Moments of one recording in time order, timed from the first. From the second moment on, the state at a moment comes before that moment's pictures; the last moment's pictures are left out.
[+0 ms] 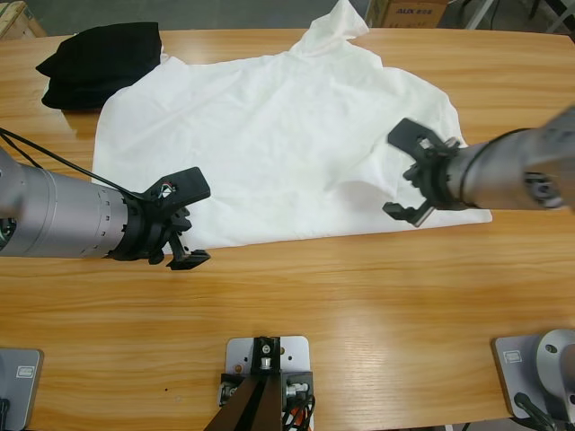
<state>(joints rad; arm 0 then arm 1) -0.95 1.67 -0.91 0.37 0.01 0.03 0.82 1.65 -0.74 0.32 -0.24 0.06</state>
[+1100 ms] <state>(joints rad) -0.96 1.67 -0.91 0.37 0.01 -0.02 0.89 1.88 -1.22 0.79 -0.07 0.27</state>
